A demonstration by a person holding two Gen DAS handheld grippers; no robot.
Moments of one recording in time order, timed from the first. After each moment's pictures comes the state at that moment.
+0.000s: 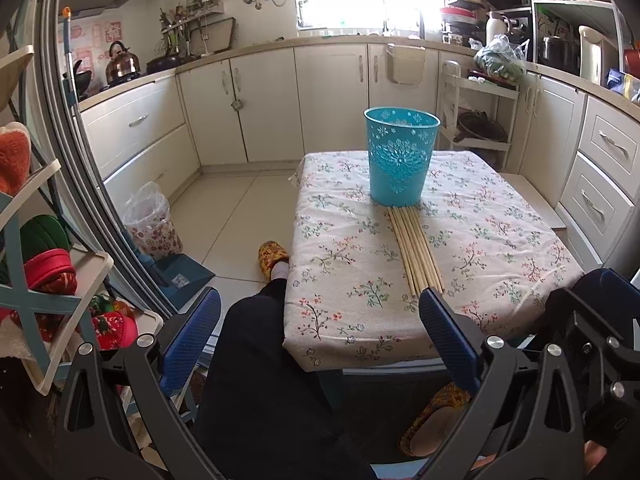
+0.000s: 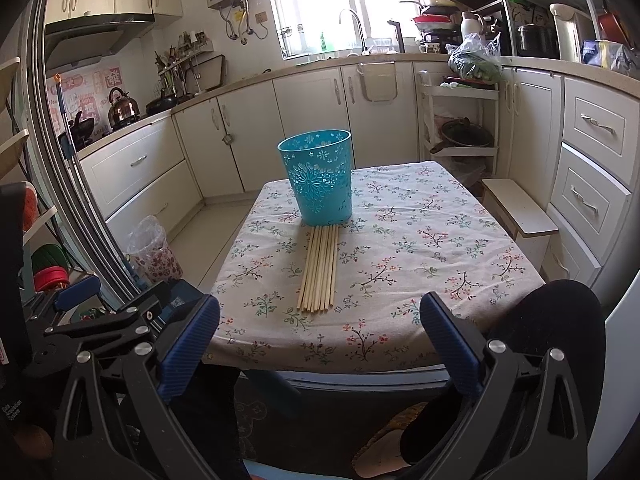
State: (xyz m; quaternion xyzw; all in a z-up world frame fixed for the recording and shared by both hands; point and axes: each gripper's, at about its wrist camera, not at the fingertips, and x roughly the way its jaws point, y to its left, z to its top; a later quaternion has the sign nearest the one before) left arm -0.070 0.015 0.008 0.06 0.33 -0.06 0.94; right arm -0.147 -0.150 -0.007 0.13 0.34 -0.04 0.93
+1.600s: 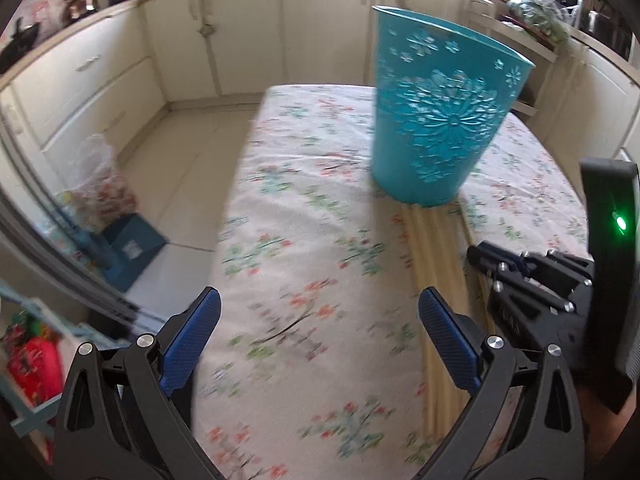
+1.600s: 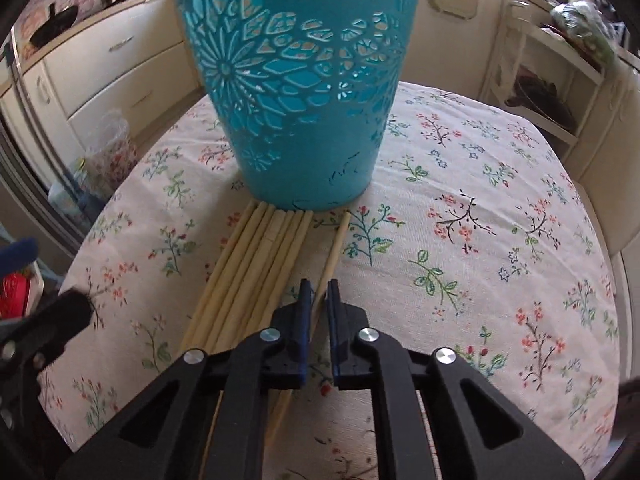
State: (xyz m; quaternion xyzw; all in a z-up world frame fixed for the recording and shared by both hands) left arm 0.149 -0.055 -0.093 0.03 0.46 -0.08 0.88; right arm 0.113 -0.197 -0.168 0.02 0.51 0.04 0.86
